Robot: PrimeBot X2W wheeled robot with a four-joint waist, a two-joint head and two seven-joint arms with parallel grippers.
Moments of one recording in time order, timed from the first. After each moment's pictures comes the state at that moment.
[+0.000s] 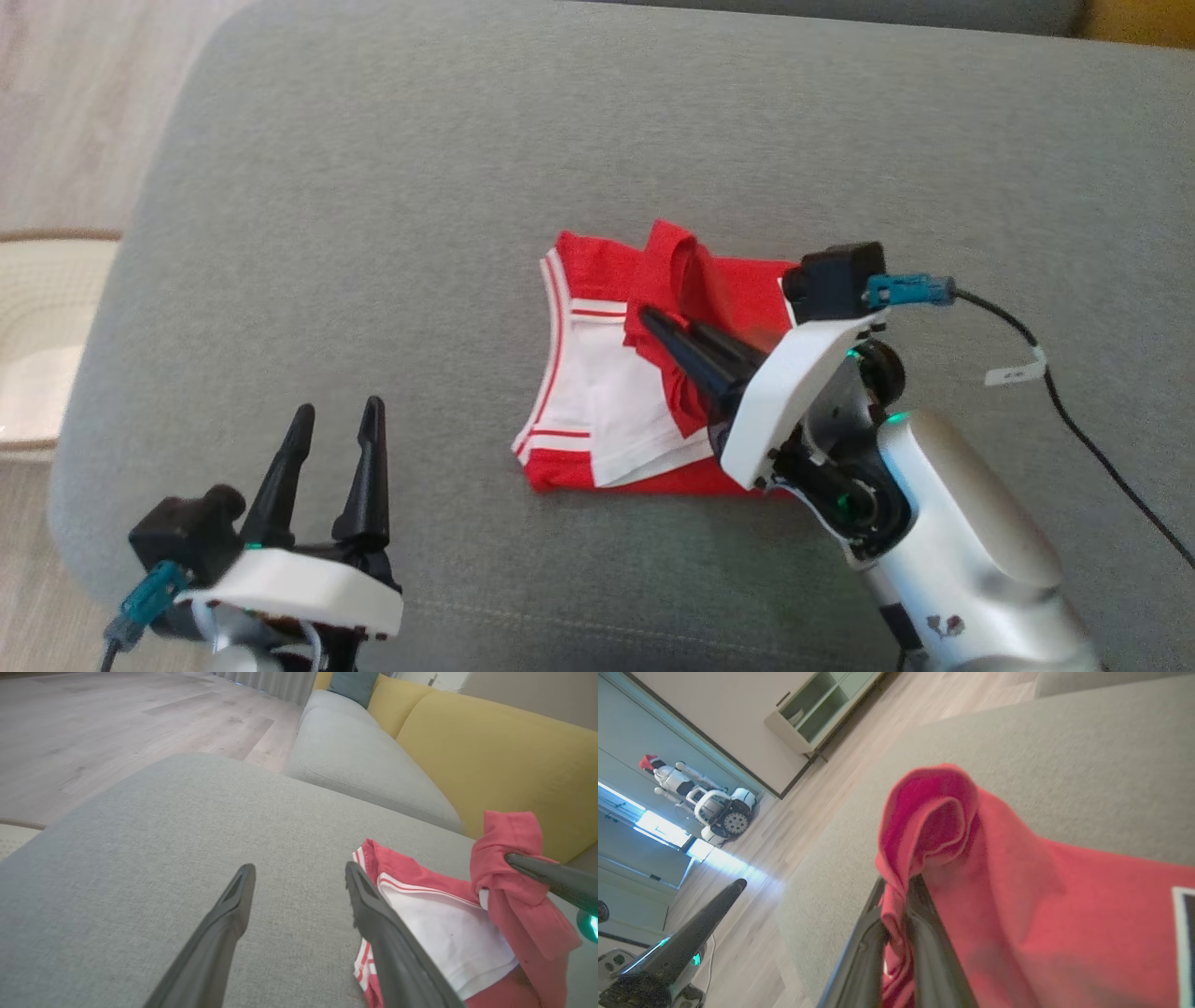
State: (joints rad) left arm 0.07 0.24 -0.32 -0.07 -0.55 0.14 -0.20; right arm -0.40 -0.08 0.47 0.21 0.69 0.13 0.45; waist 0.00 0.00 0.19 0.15
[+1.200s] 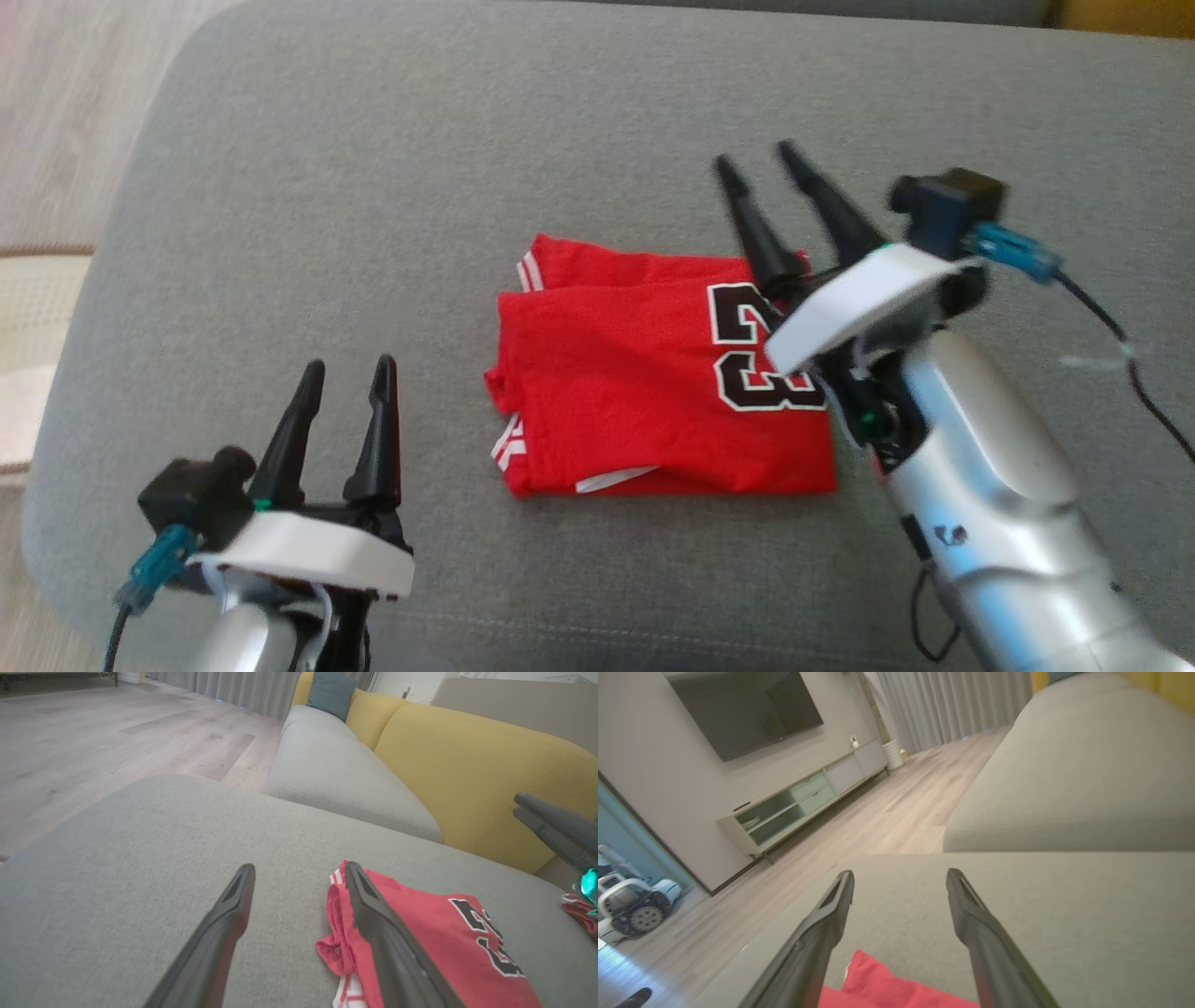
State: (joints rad) left arm -0.01 0.24 -0.35 -0.04 -0.54 0.13 -0.22; right arm -0.58 -0.07 0.42 0.45 0.56 0.13 0.00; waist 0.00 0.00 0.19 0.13
